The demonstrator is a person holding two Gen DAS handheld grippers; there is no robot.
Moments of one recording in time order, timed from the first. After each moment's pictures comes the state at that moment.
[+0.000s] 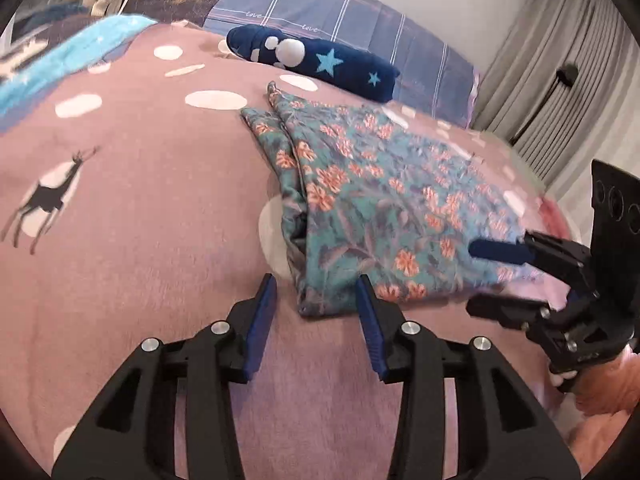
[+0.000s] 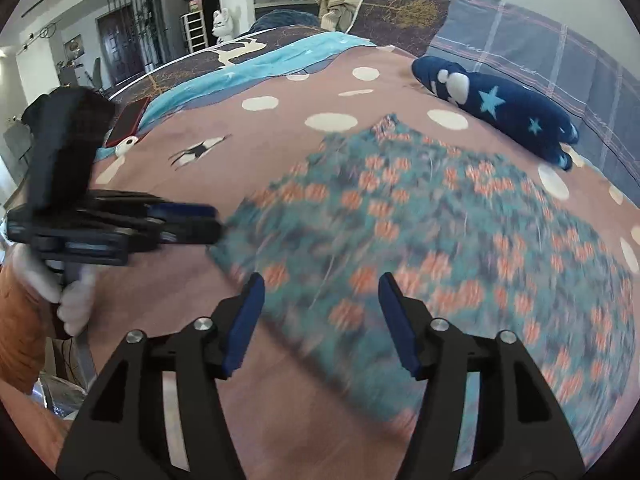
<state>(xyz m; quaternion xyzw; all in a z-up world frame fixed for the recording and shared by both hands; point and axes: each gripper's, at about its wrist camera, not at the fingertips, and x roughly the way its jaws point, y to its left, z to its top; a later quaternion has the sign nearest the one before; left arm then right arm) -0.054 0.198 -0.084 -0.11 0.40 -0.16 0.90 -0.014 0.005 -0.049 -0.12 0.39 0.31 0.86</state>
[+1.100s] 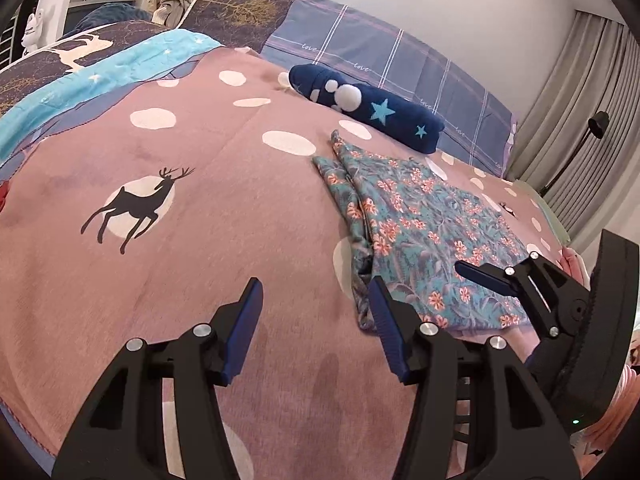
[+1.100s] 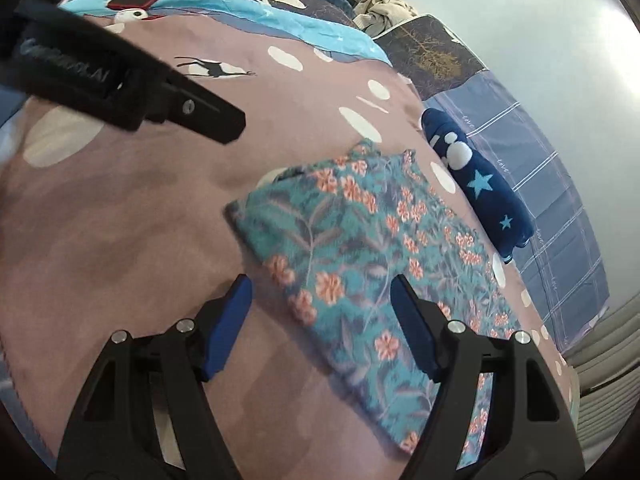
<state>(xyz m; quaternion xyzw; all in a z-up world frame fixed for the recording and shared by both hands) -0.073 0.248 -0.058 -0.17 0.35 -0.08 0.92 -0.035 0.104 -0.089 -0.39 0.30 0.21 0.84</state>
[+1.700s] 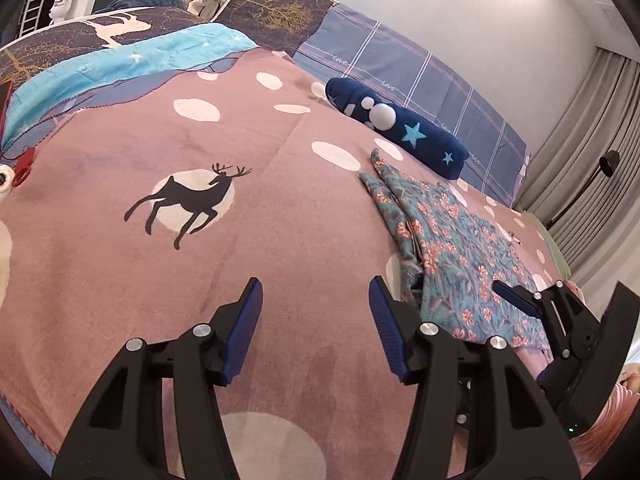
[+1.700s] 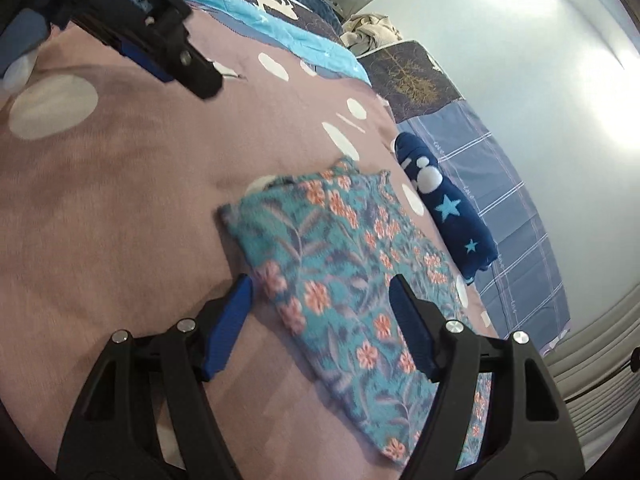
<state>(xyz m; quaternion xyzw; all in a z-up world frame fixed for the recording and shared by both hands) -0.079 0.293 -0.070 -0.22 0.34 -0.06 0.91 -0.044 0.106 -0.098 -0.45 0.24 0.17 0.84</state>
